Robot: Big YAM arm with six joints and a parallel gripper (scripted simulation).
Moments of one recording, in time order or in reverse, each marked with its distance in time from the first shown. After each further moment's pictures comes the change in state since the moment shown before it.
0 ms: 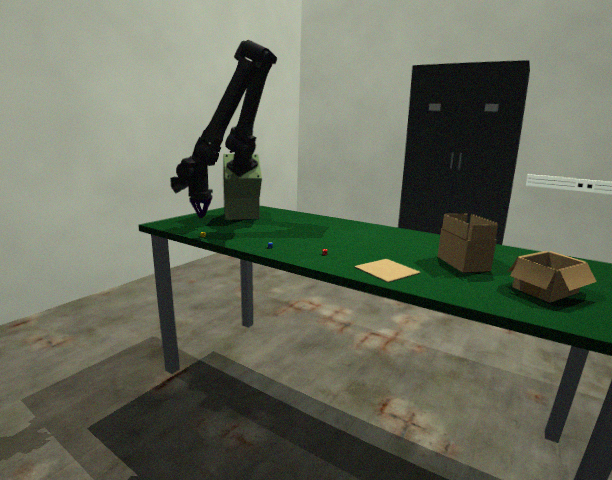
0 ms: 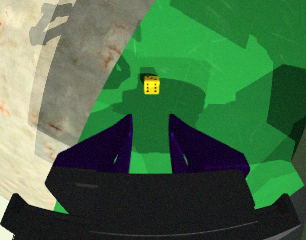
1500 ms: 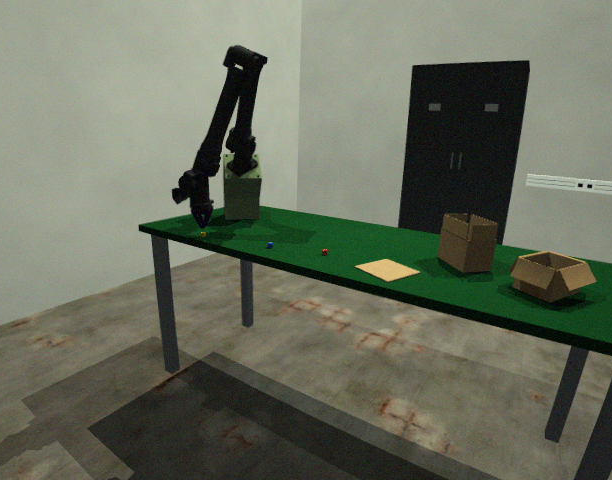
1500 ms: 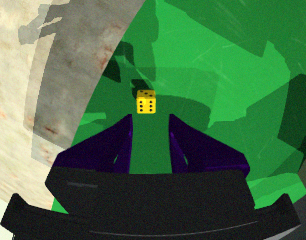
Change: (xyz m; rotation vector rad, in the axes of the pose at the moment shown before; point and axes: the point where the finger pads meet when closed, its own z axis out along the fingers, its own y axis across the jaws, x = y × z) arm 0.002 -0.005 0.042 0.011 0.004 0.001
